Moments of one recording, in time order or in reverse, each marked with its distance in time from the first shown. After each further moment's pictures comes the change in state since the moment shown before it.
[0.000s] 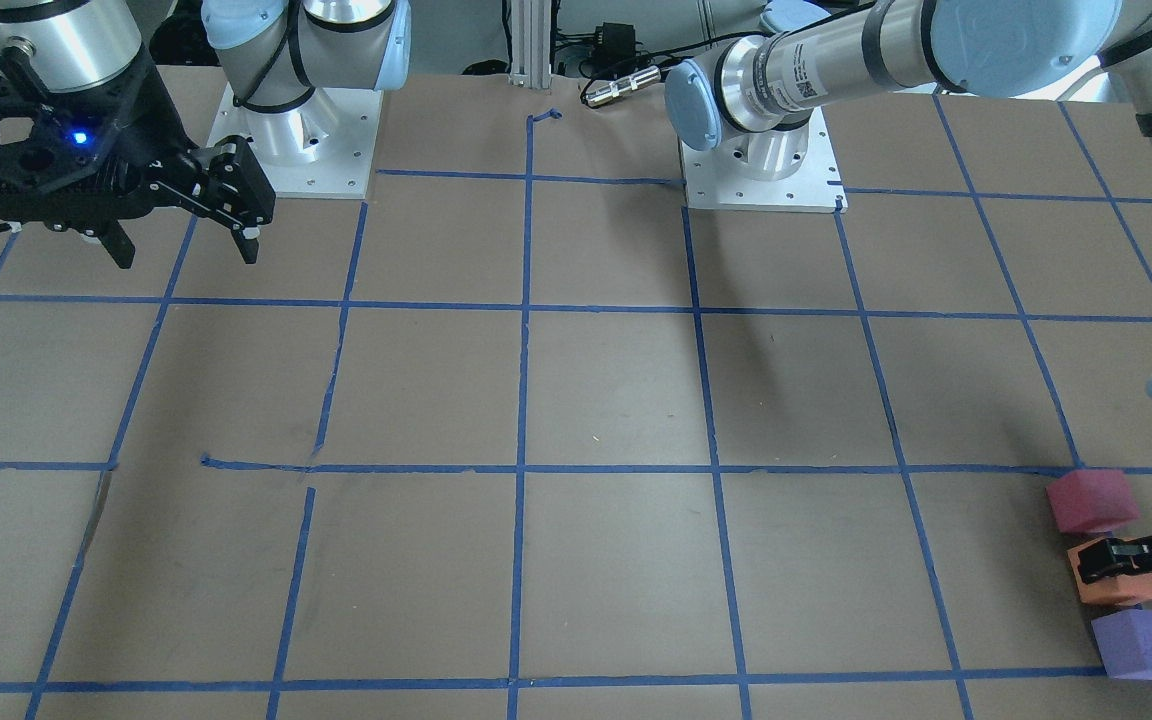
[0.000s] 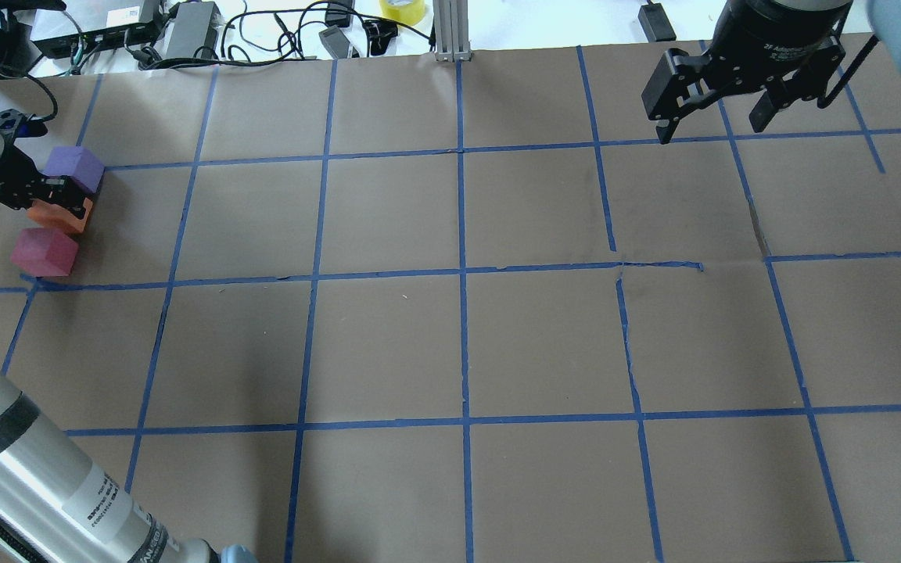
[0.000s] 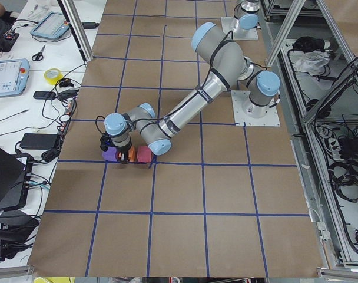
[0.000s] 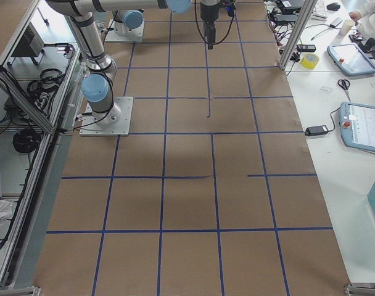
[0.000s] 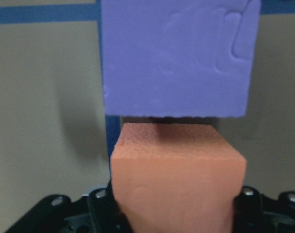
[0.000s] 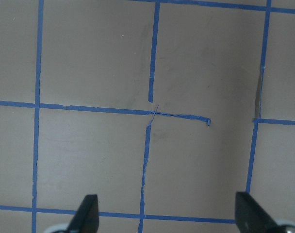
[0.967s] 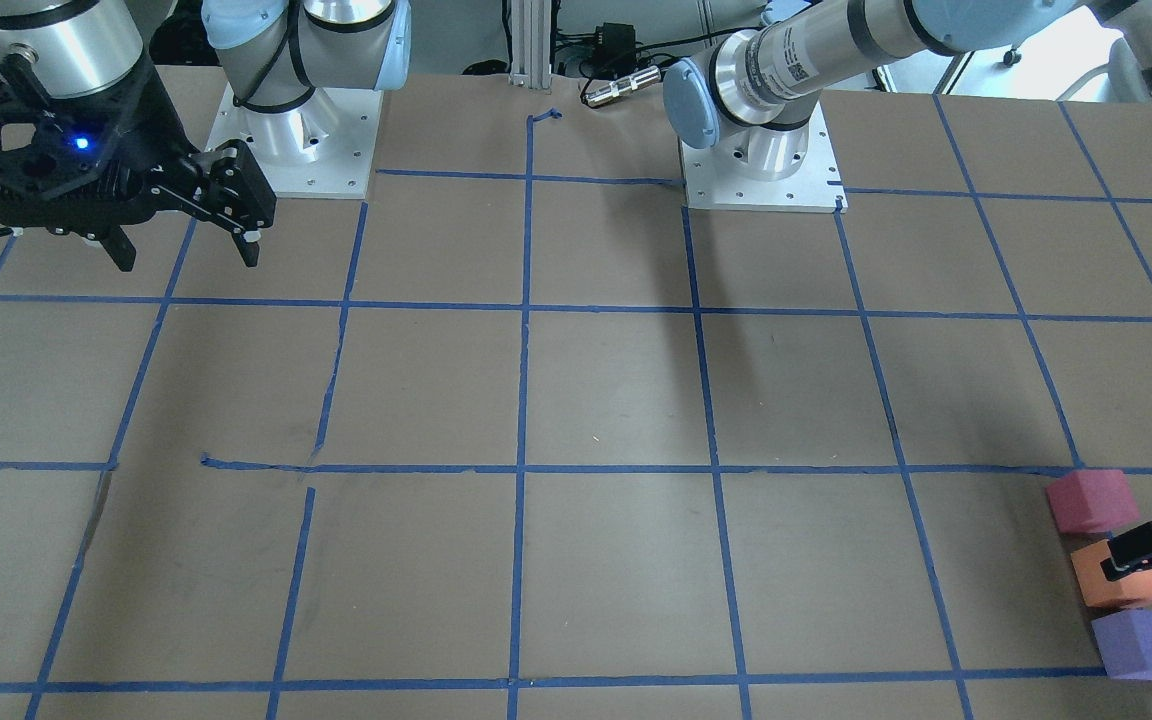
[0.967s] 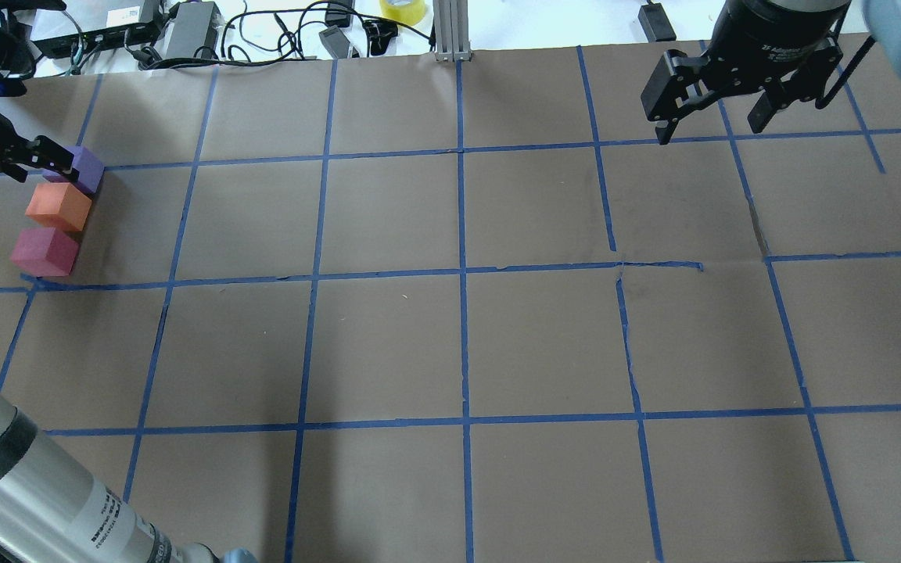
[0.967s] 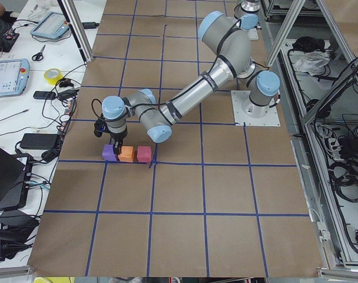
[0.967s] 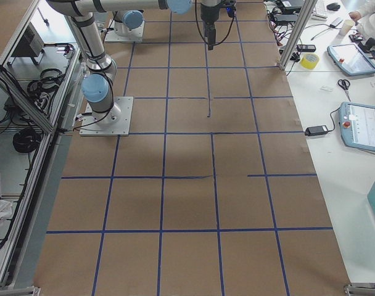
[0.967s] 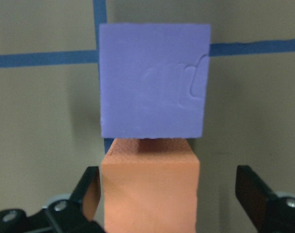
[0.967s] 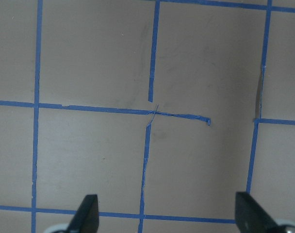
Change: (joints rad) left arm -0.030 0.144 0.003 -0.080 -0.041 0.011; right arm 0.000 0.003 0.000 -0.001 0.000 0.000
